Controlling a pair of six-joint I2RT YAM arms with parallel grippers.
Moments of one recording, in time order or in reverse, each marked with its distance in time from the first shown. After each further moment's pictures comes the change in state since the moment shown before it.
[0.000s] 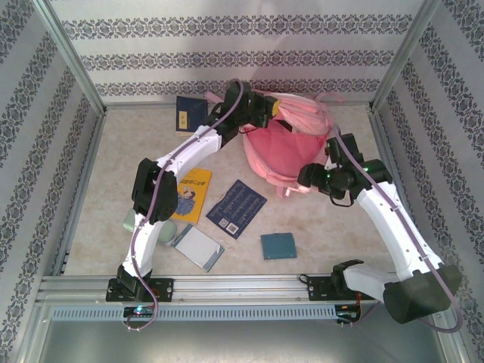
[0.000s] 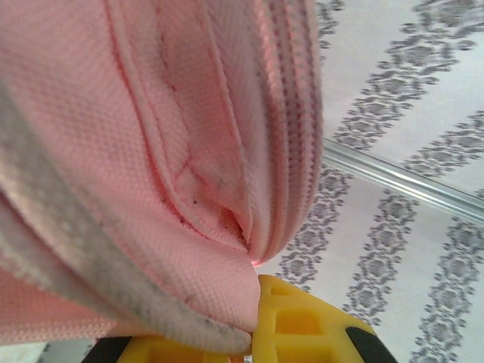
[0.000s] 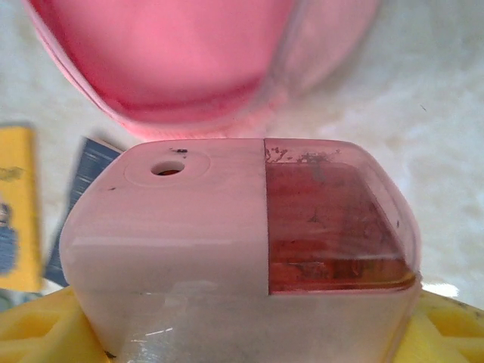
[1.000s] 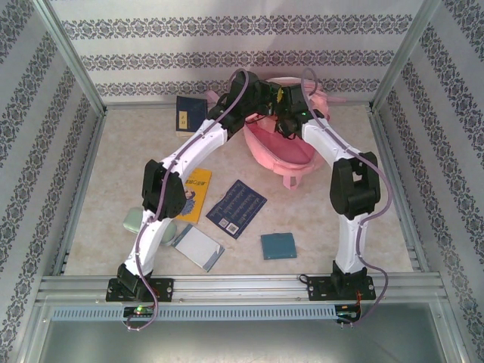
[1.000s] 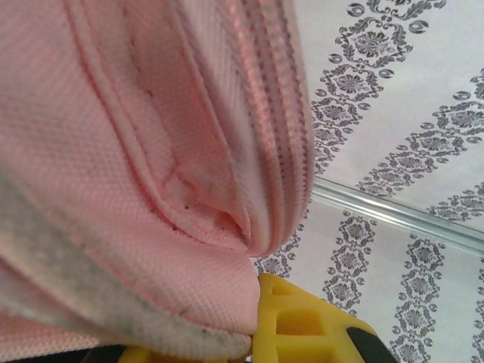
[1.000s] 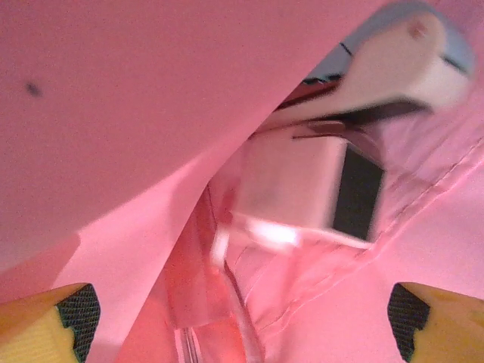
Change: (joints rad) left arm -0.024 0.113 0.264 -0.105 -0.125 0.000; right arm 0.051 0.909 0.589 0.705 0.154 0.684
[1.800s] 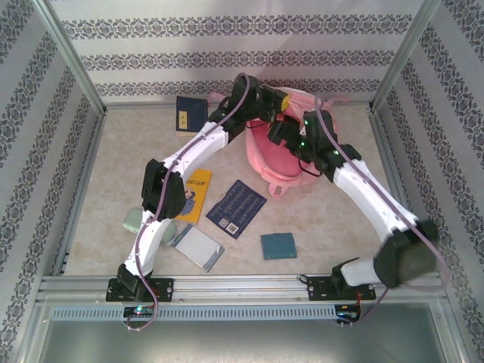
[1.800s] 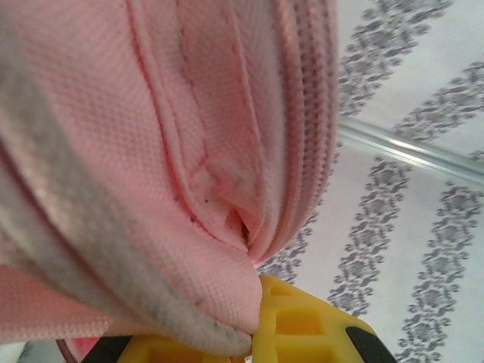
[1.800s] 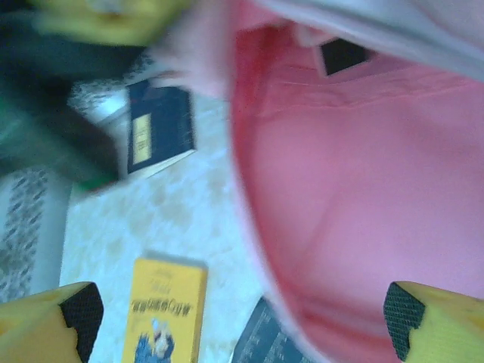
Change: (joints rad) left arm -0.008 -0.015 -0.103 0.045 0.183 0.024; right arm 0.081 -0.748 -0.566 -0.111 -0.144 -0.528
